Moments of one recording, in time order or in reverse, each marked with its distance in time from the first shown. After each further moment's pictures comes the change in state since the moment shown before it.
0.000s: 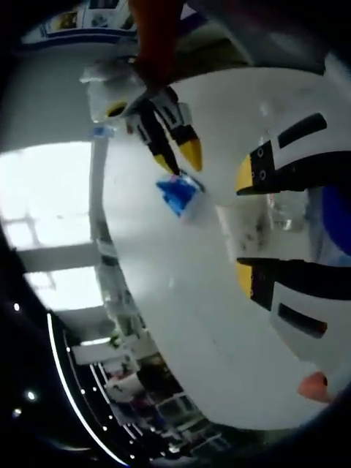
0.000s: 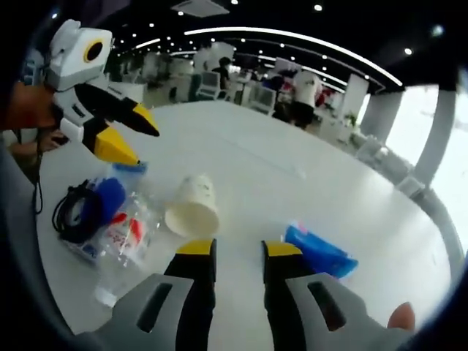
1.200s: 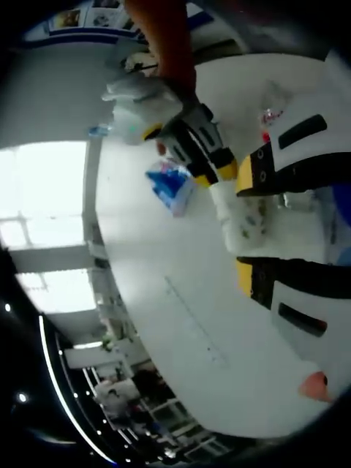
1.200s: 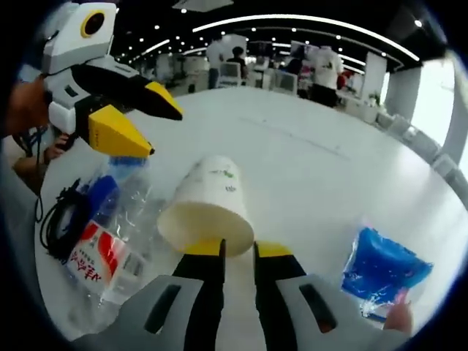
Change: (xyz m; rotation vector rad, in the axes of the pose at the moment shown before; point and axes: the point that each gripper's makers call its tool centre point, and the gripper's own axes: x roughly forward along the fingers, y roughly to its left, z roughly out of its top) left arm 0.030 0.017 -0.016 -0.021 0.027 -0.033; right arm 0.080 0.037 -0.020 0.102 0.027 0.176
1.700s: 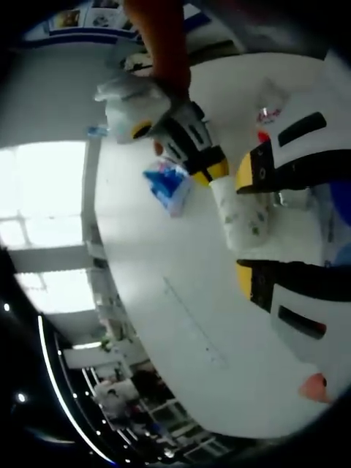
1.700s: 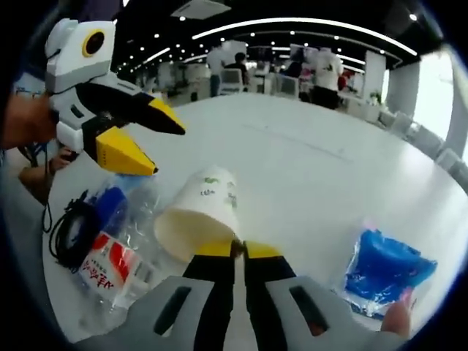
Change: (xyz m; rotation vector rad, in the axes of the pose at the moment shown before) left arm -0.002 0.000 -0.005 0.006 0.003 -0.008; right arm -0.010 0.000 0.010 0.055 -0.039 0.031
